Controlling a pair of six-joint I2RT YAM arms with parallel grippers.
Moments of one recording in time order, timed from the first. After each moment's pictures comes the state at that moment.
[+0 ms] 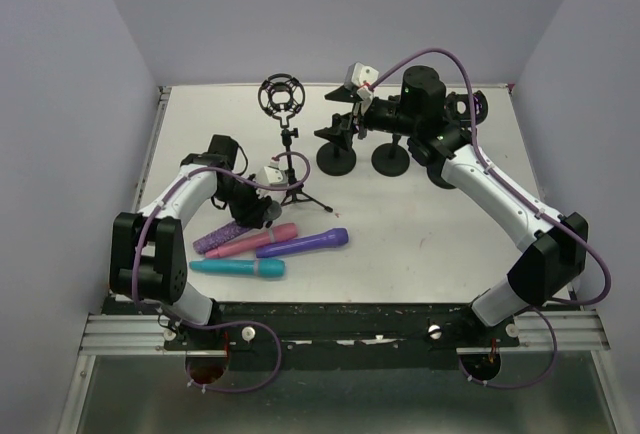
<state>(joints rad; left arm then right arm) -0.14 1.54 1.04 -0.87 0.60 0.99 0.58 1.56 1.47 0.01 -0.70 -0.38</state>
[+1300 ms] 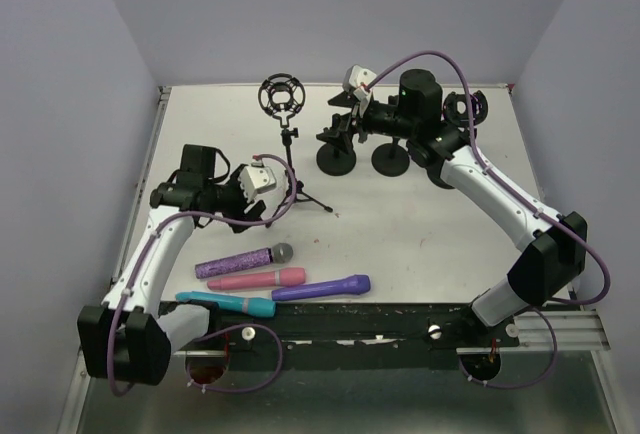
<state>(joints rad) -0.13 1.18 0.94 -0.82 0.64 0.88 0.58 1.56 1.45 -0.02 -0.66 -0.37</state>
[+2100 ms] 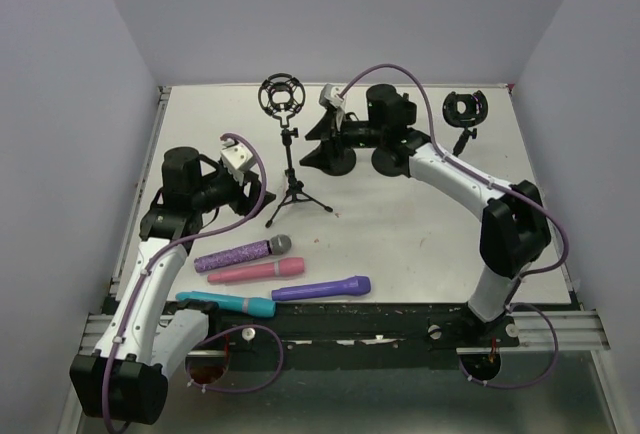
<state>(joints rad) -0.13 0.90 0.83 -0.38 0.73 0.28 0.59 1.76 1.41 0.07 -0.83 -0.18</state>
